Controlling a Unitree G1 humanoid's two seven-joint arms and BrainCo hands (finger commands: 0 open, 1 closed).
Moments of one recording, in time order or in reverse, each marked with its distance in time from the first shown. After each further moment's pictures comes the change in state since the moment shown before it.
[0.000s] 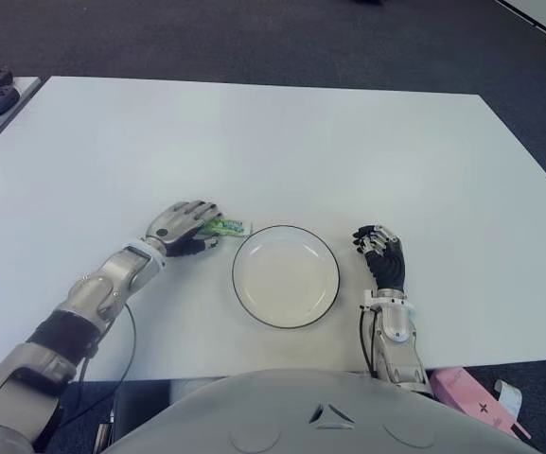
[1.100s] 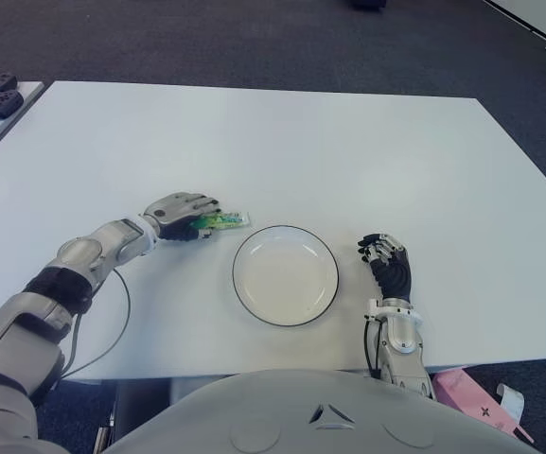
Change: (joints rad) left arm -0.263 0.044 -0.129 0.365 -0.062 -0.229 0.009; right arm 0.079 0.004 -0.001 -0.103 0.001 0.073 0.001
